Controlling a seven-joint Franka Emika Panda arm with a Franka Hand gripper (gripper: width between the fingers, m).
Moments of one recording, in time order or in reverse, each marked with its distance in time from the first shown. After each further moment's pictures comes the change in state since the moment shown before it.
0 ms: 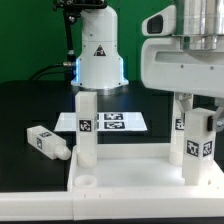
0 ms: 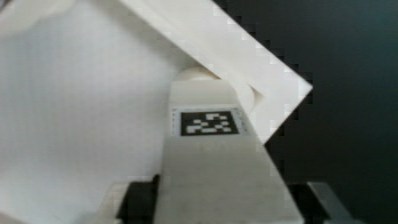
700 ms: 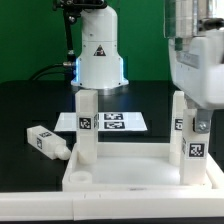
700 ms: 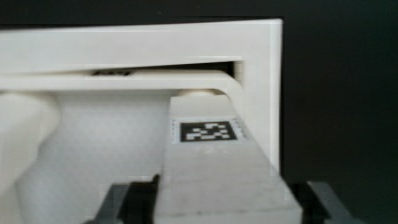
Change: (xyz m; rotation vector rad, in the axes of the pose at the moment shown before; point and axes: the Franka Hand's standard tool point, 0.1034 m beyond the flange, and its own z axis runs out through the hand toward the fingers) arm 0.004 -0.001 0.001 0.020 -0.040 0.643
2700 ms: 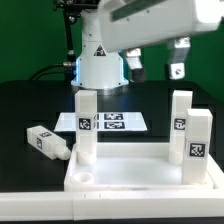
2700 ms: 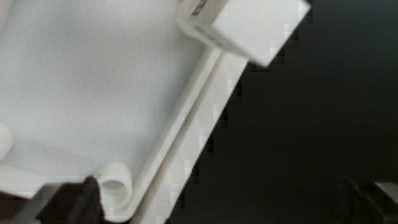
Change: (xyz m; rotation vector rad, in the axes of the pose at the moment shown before) arm 0.061 -0.011 -0.070 0.116 -0.036 -0.646
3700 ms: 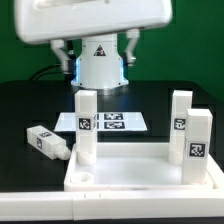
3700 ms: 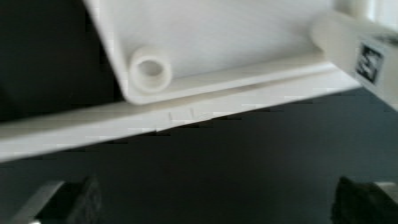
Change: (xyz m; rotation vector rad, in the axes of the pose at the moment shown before) arm 0.066 0.063 -0.023 -0.004 0.029 -1.083
